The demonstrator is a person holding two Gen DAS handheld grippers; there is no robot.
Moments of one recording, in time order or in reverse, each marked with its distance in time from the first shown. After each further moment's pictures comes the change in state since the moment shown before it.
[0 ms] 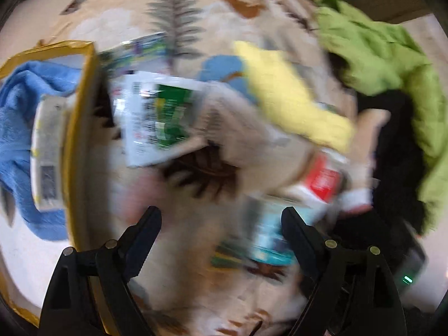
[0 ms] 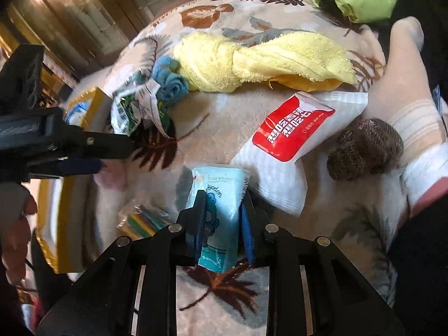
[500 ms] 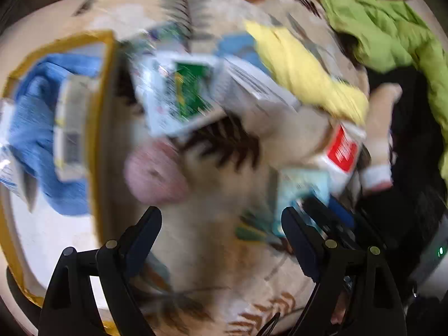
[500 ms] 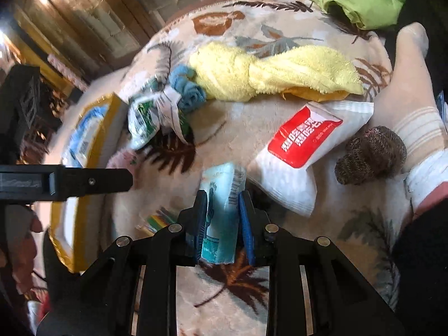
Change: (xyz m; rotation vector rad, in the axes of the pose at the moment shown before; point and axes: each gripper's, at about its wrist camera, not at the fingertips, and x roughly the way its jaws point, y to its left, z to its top) left arm 0.005 -0.007 -0.024 0.066 0.055 0.162; right arm -0.009 0.010 0.000 -0.027 -0.002 0.036
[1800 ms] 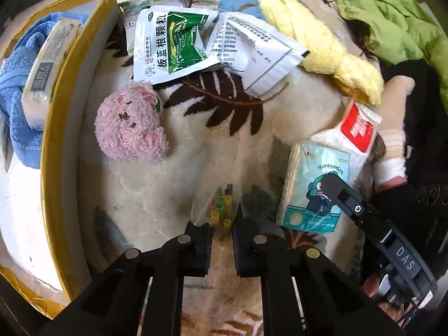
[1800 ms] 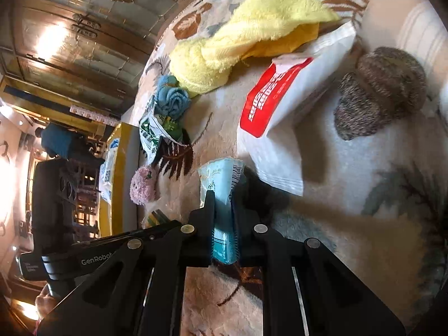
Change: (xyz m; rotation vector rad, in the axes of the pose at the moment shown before) left arm 0.035 0.004 -0.021 -0.072 -0.023 0.030; right arm 0.014 -0.061 -0.017 0.305 0.004 0.316
